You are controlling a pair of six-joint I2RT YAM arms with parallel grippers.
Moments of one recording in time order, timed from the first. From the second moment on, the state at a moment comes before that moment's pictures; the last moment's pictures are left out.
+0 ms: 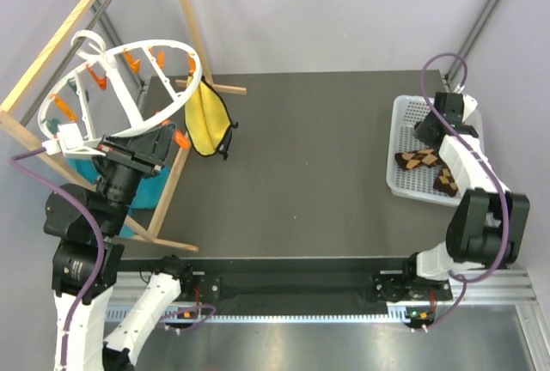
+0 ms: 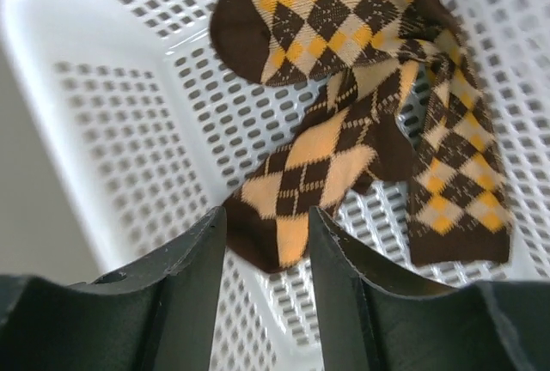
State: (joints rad) left arm -0.26 0.57 1.24 -0.45 0.02 -0.91; right arm -0.12 1.45 1.11 -0.42 0.26 0.46
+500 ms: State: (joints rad) left arm -0.26 0.57 1.24 -0.47 0.03 -0.88; right arm -0.15 1.80 1.32 -0.33 0.26 0.45
